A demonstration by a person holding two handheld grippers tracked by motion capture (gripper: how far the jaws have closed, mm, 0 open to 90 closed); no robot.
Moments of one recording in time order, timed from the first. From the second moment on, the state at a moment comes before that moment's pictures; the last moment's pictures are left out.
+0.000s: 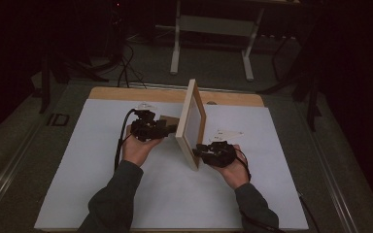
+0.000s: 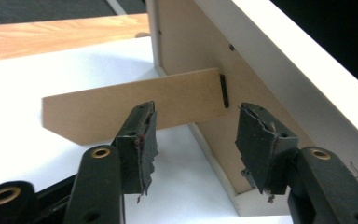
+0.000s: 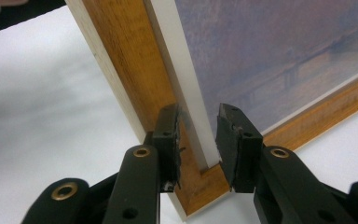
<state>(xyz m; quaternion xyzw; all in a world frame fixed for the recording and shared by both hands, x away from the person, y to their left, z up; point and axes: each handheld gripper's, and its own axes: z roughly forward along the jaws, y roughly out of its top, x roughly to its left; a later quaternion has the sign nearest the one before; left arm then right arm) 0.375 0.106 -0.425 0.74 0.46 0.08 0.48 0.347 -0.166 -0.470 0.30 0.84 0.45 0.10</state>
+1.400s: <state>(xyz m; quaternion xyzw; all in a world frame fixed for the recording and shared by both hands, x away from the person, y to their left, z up) 0.339 0.066 -0.383 0.76 0.42 0.15 0.47 0.345 -0.183 -0.482 0.31 0.84 0.44 0.09</state>
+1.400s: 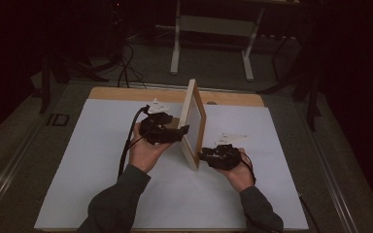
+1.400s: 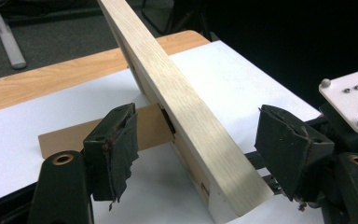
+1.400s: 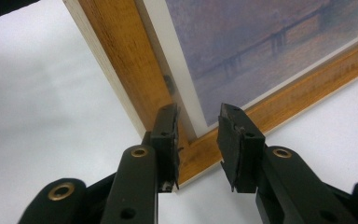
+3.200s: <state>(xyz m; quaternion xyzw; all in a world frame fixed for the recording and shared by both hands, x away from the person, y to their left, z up) 0.331 0.029 -0.424 0.77 0.44 0.15 0.43 0.345 -0.200 -0.479 0.33 0.82 0.45 0.11</state>
